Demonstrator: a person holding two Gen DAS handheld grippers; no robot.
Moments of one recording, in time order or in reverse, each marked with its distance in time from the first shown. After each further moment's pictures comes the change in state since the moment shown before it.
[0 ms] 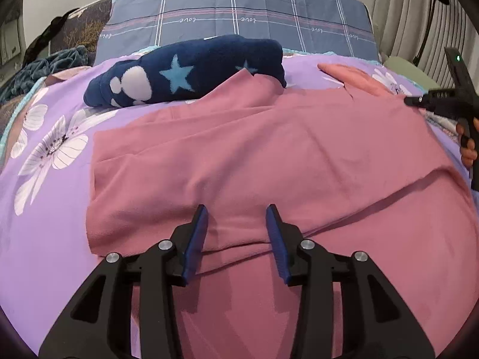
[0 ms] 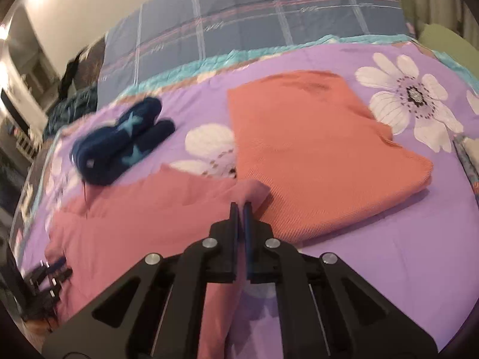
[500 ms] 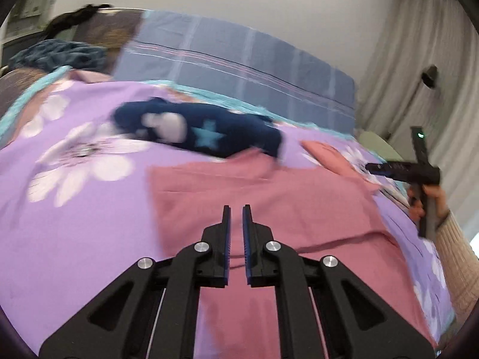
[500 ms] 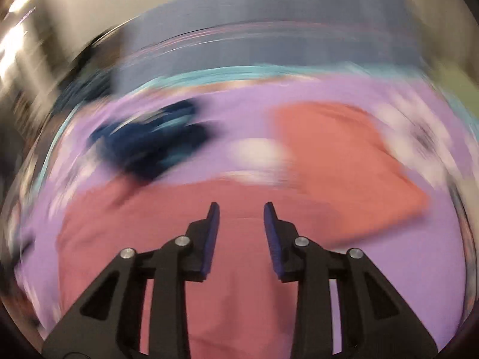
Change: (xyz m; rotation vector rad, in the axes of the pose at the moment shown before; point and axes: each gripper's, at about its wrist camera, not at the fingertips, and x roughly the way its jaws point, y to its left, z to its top) left arm -0.090 0.072 0.003 -0.202 -0.216 -0.226; right arm -0.032 0.049 0.014 -0.057 -0.001 -0.050
